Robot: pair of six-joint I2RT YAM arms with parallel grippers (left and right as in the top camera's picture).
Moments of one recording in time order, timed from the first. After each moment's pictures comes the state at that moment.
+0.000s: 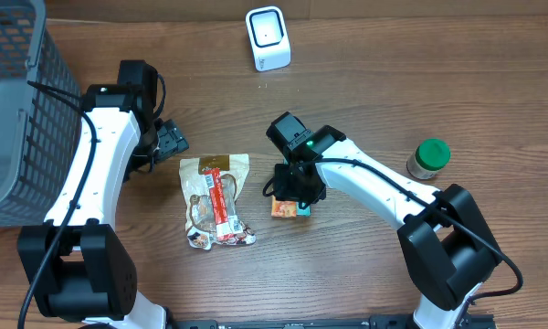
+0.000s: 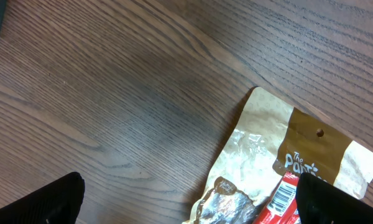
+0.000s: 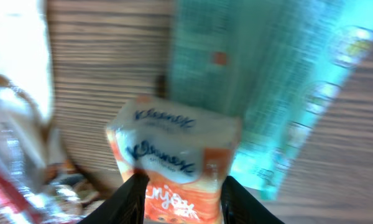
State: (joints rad) left arm -0.01 1.75 1.45 -1.20 -0.15 -0.60; right arm 0.67 1.90 1.34 -0.88 -0.19 0.70
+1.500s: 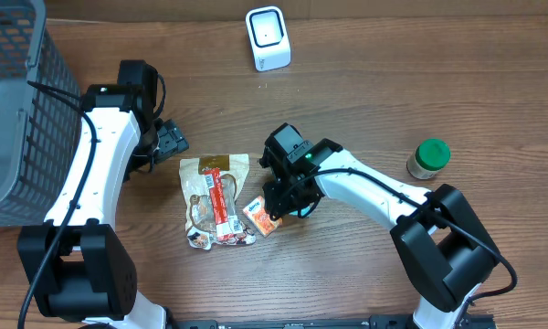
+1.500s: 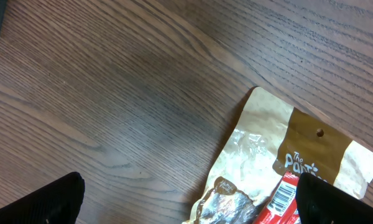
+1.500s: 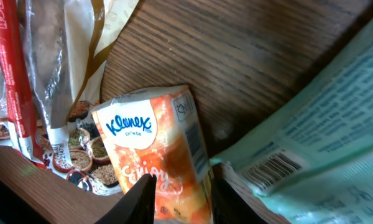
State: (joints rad) left arm -0.01 1.75 1.45 -1.20 -0.15 -0.60; right arm 0.69 1.90 1.23 -0.72 -0.37 0.31
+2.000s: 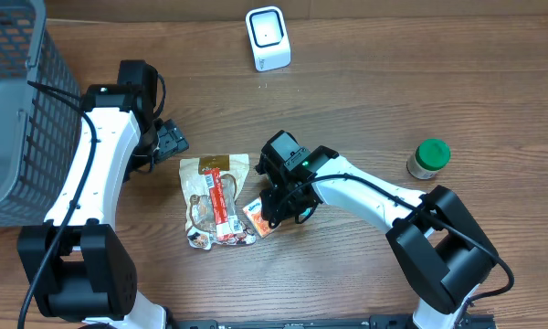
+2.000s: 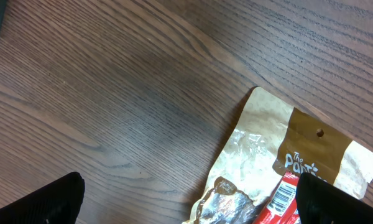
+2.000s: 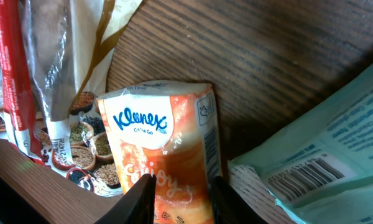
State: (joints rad) left arm -0.01 1.75 1.45 -1.20 -0.15 -0.60; right arm 0.72 1.90 1.19 -0.68 -0.38 0.31
